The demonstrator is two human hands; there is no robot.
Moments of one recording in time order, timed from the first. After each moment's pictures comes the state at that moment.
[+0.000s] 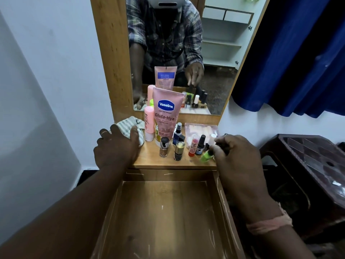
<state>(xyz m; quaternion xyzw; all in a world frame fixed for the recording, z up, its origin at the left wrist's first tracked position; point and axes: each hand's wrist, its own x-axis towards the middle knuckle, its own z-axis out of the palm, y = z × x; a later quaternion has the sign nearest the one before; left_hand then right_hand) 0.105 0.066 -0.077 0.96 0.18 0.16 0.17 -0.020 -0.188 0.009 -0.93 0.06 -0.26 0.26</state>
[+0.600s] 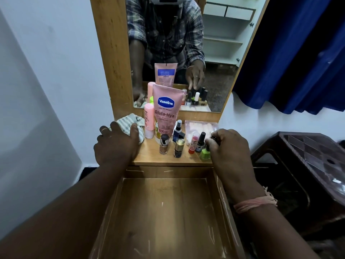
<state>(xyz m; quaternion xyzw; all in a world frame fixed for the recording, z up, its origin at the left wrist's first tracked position) 0.104 0.066 -0.077 0.96 0.18 0.16 0.17 0.013 -0.192 -0.011 -0.95 0.07 -0.24 0.19</state>
